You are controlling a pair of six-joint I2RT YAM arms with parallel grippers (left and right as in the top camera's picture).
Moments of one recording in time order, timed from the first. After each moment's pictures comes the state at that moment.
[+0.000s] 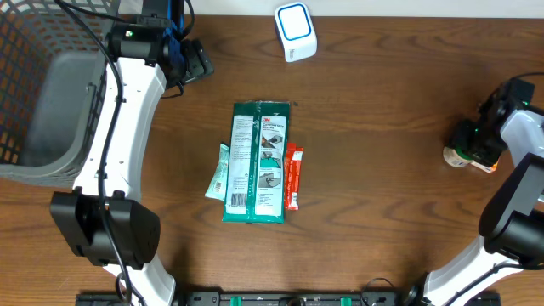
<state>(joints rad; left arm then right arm) -0.12 1.87 1.90 -1.16 -0.11 -0.54 -0.43 1.96 1.34 -0.78 -0.03 0.13</state>
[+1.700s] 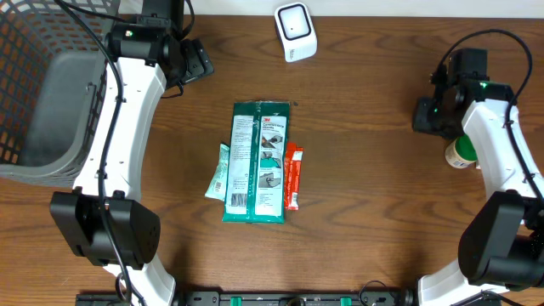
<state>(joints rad) -0.12 1.87 1.90 -1.16 -0.11 -0.54 -0.12 1.76 1.37 -0.89 0.01 0.10</state>
